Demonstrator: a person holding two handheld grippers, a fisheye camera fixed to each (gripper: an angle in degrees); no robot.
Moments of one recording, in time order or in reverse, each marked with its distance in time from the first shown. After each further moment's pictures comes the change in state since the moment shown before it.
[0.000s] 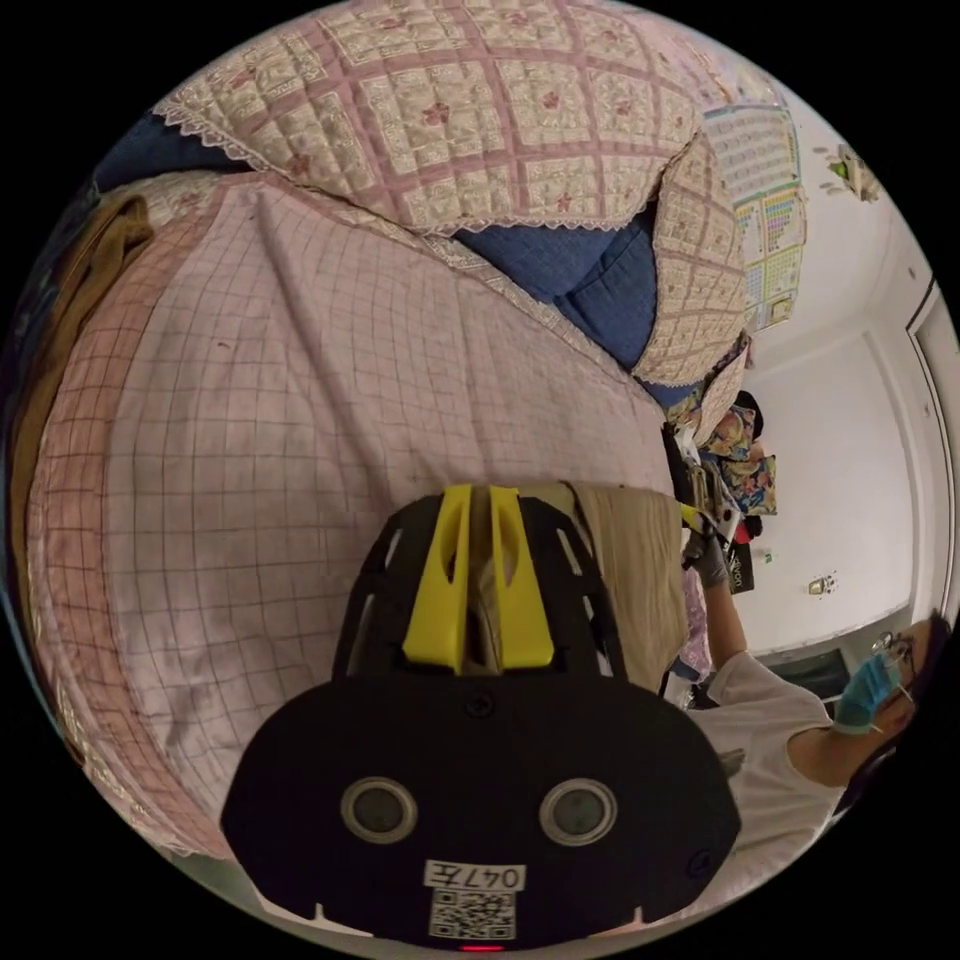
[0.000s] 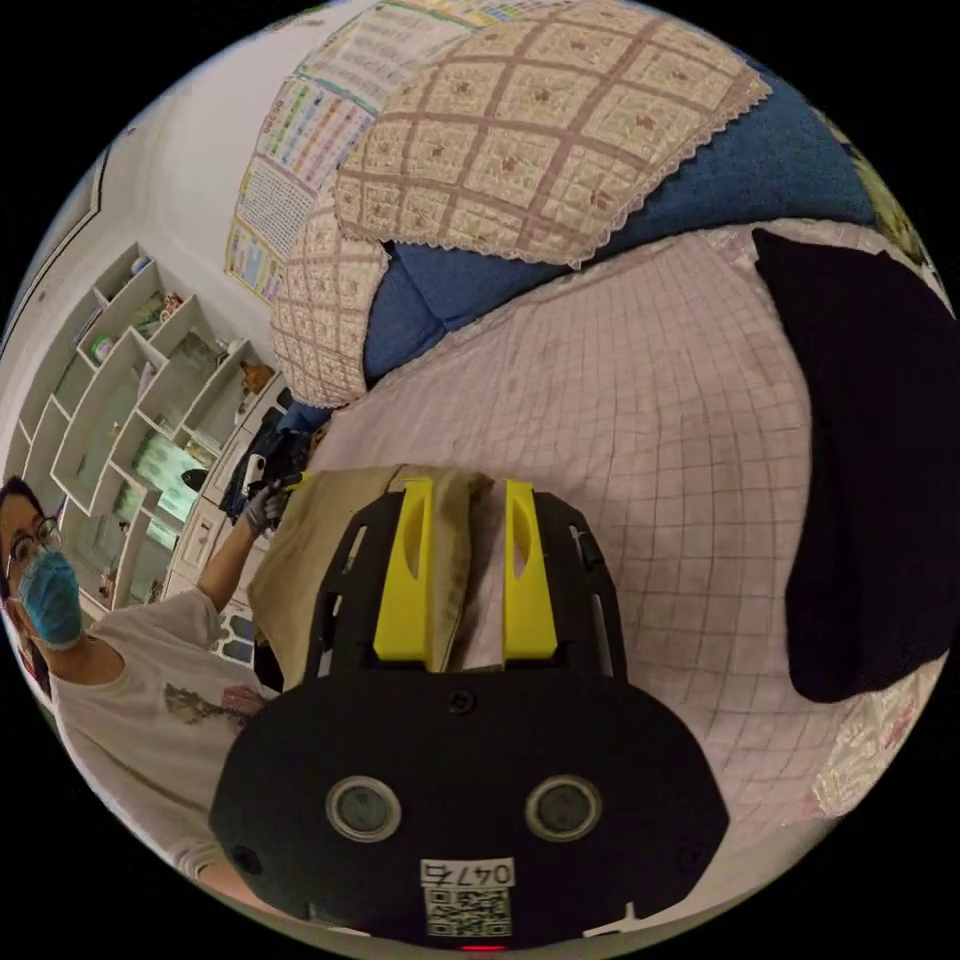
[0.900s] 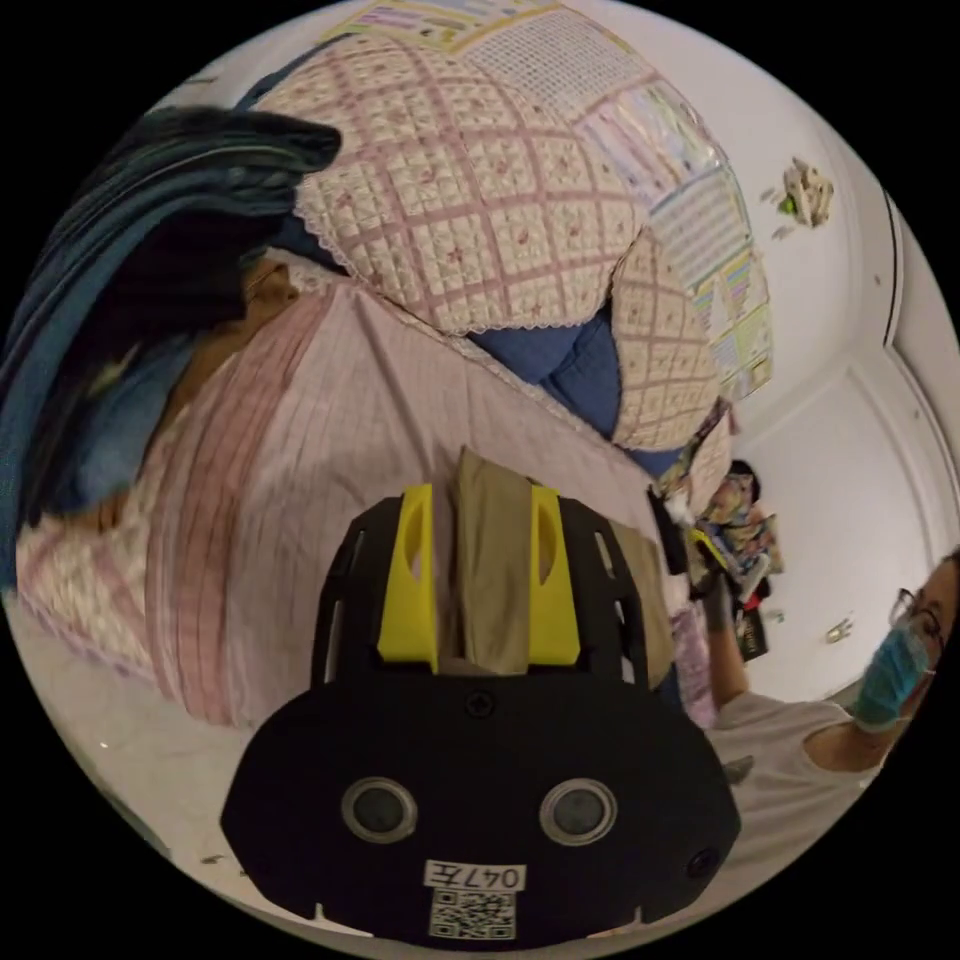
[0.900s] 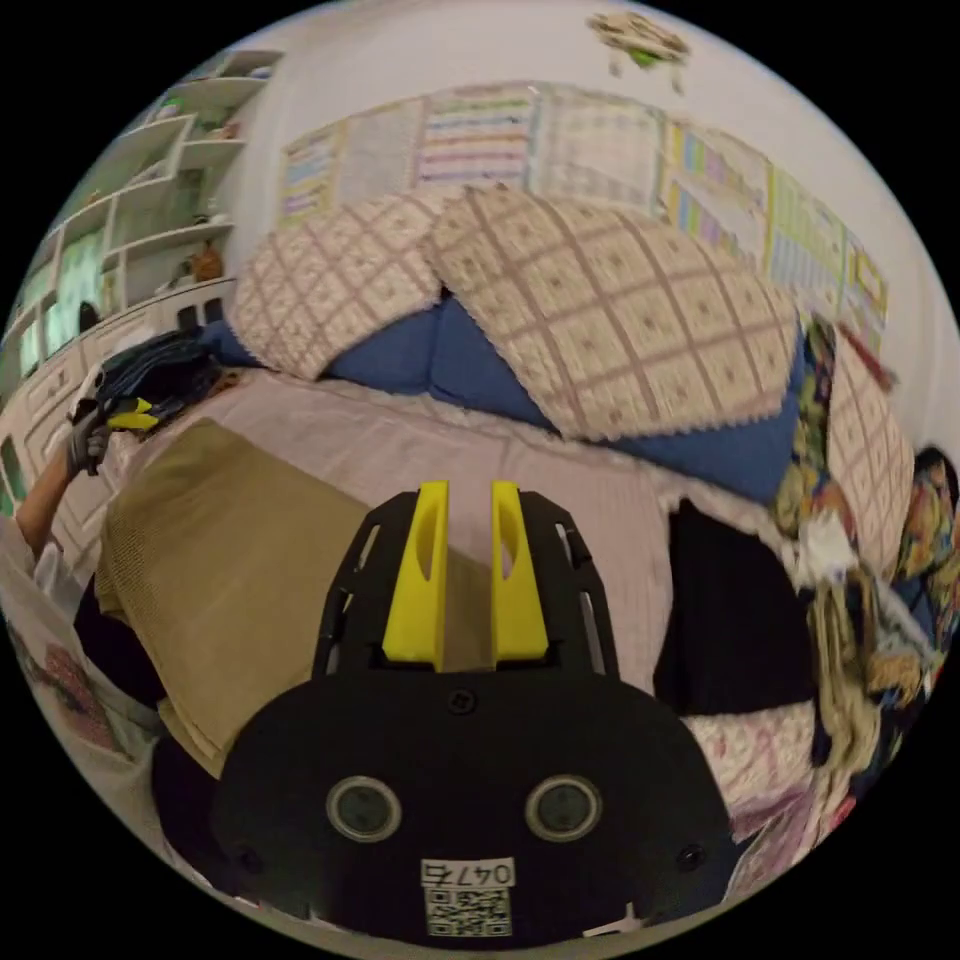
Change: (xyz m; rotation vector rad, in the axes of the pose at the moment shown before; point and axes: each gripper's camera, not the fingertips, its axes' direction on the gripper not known) left arm 0.104 0.251 -0.405 0.322 -0.006 -0.079; right arm -0.369 0.048 0.128 0.236 0.590 -0.492
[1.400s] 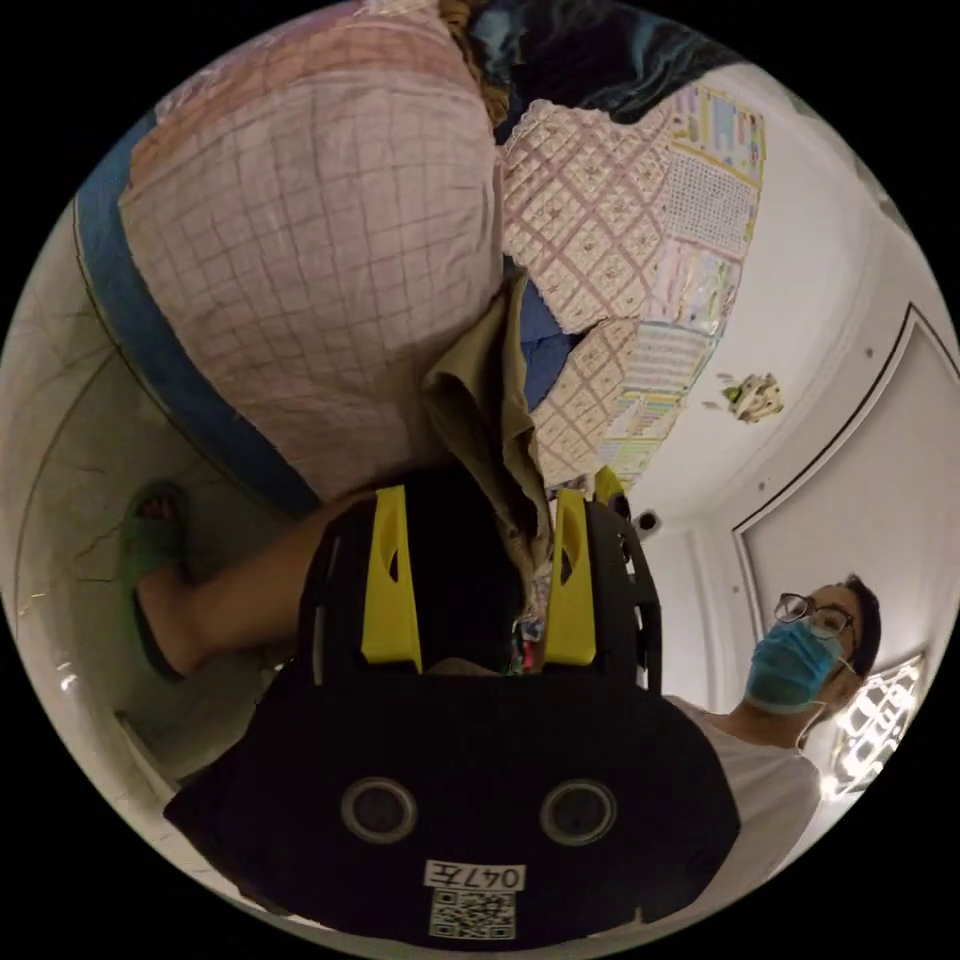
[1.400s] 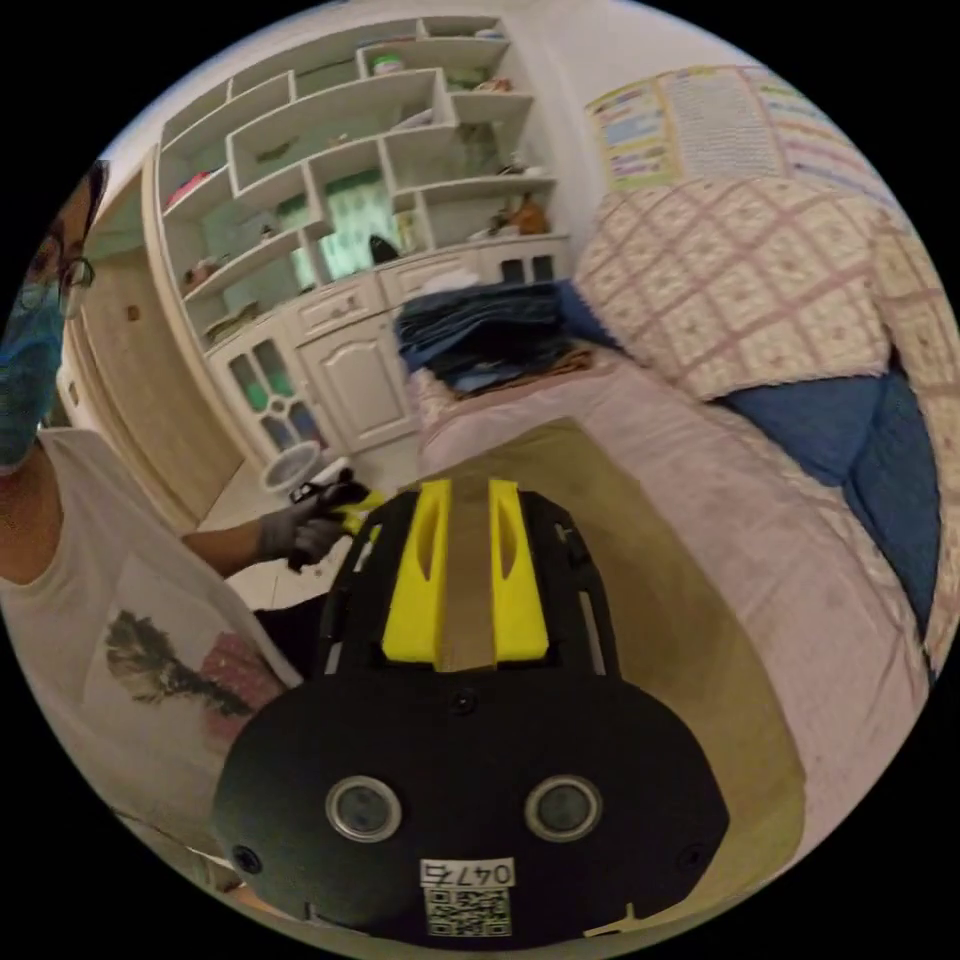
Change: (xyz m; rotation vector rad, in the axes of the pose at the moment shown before) left arm -0.082 0.338 -0.088 0.090 0.566 -0.535; right arm -0.426 -0.106 0.035 -0.100 -0.884 -0.384
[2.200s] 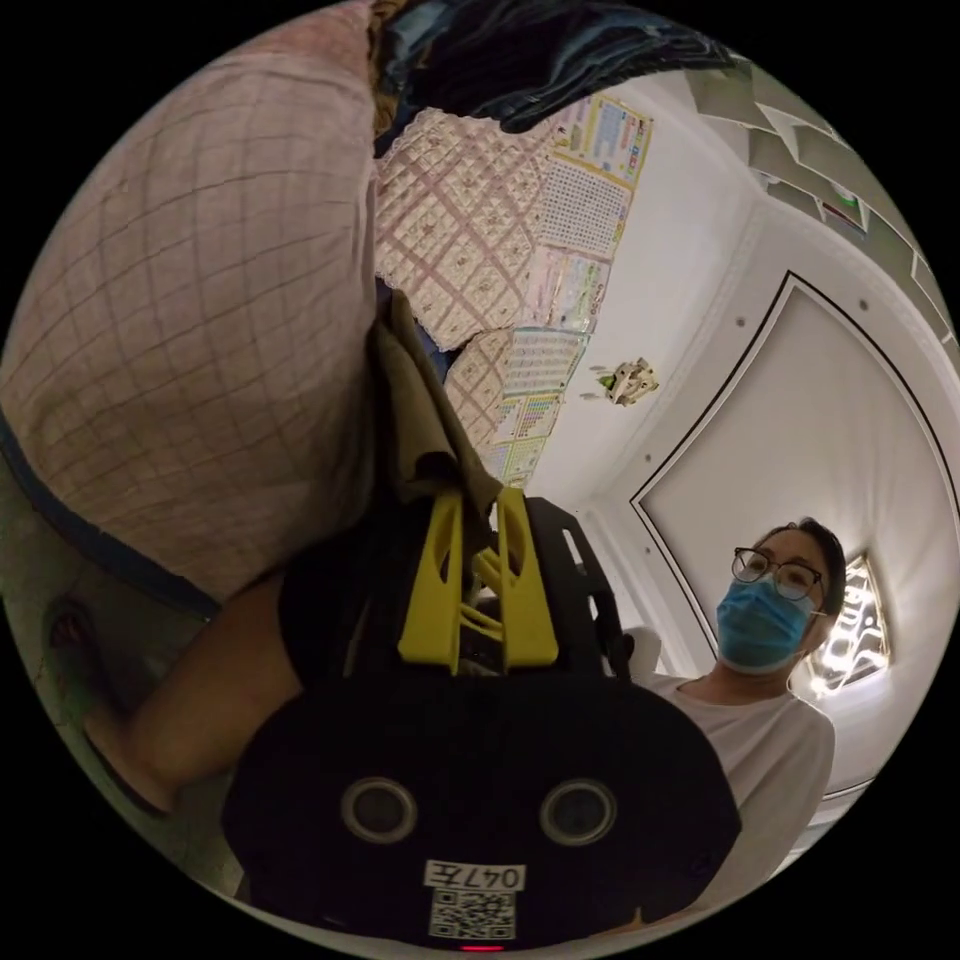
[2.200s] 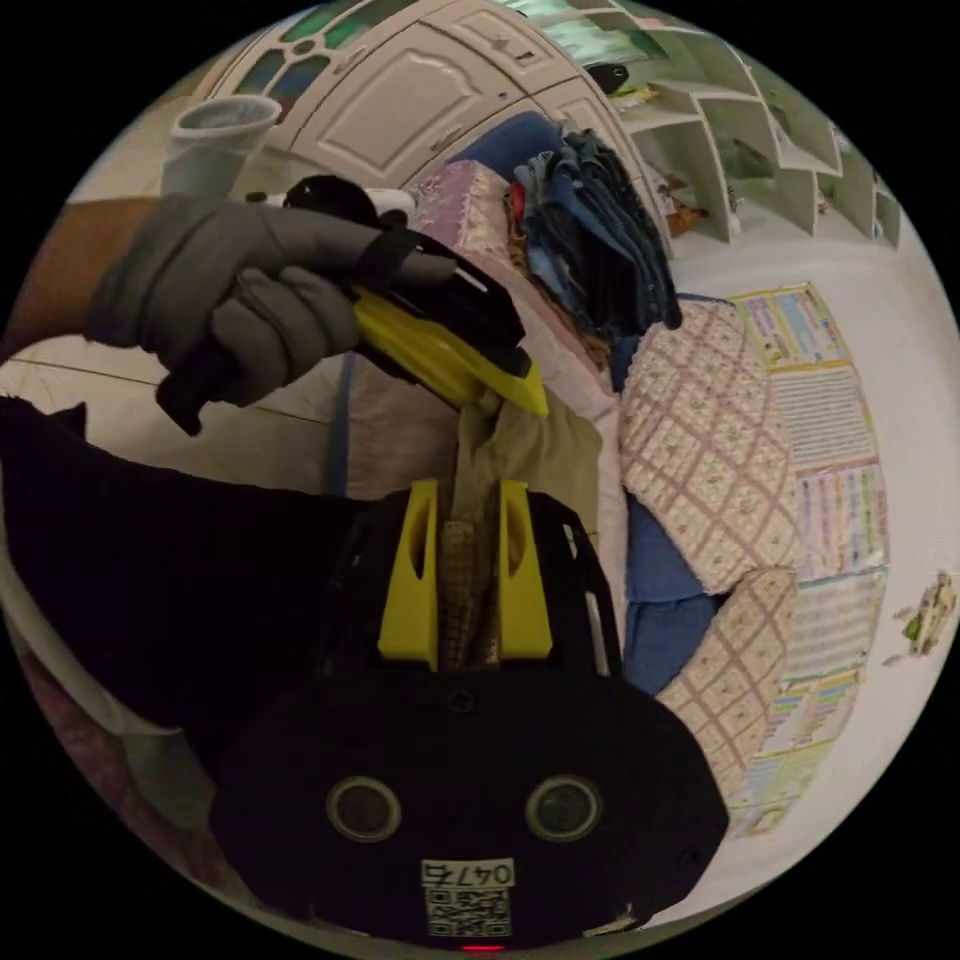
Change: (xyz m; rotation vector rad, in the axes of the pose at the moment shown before) left arm 0.177 -0.029 -0.062 0.025 0.323 0.202; right arm -0.274 -0.066 0.321 -0.443 0.790 -0.700
